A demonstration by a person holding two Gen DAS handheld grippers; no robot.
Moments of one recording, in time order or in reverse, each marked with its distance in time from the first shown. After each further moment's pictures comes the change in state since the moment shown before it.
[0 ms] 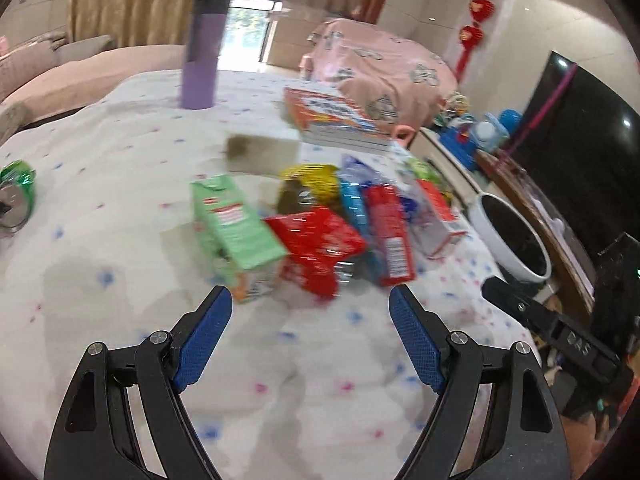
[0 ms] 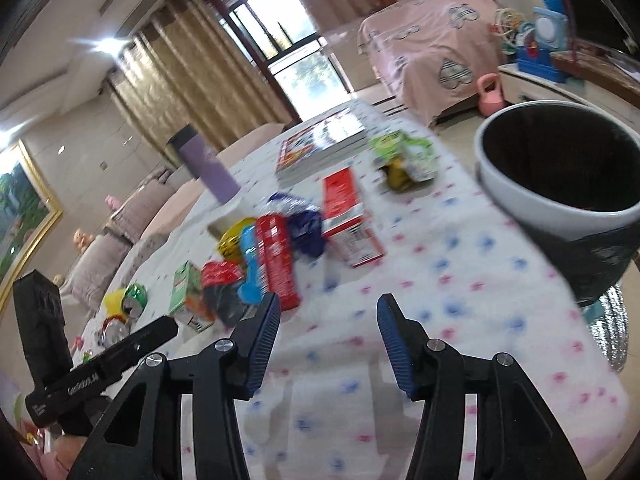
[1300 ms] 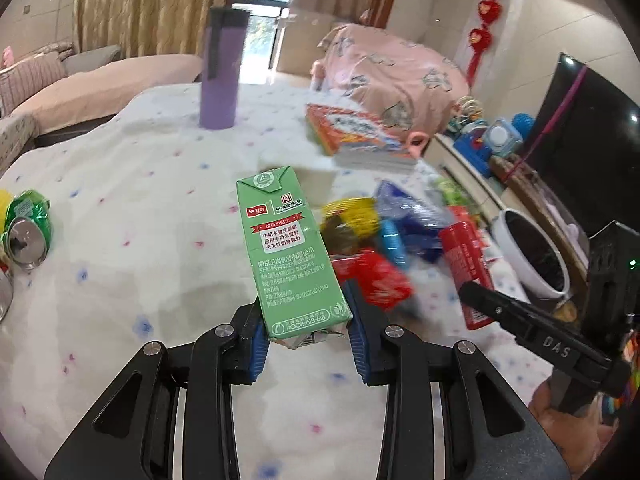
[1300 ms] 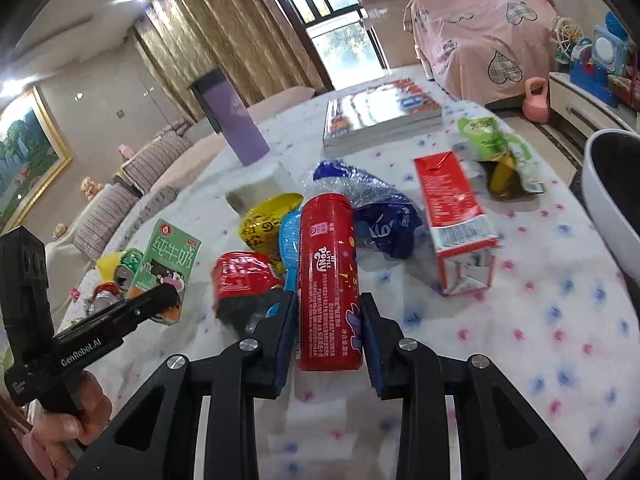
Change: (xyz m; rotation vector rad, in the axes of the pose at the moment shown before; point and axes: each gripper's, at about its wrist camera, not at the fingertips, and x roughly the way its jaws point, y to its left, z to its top) left arm -0.006 0.014 0.028 0.031 -0.028 0.013; right arm 0.061 0.041 0.015 -0.123 0.100 0.039
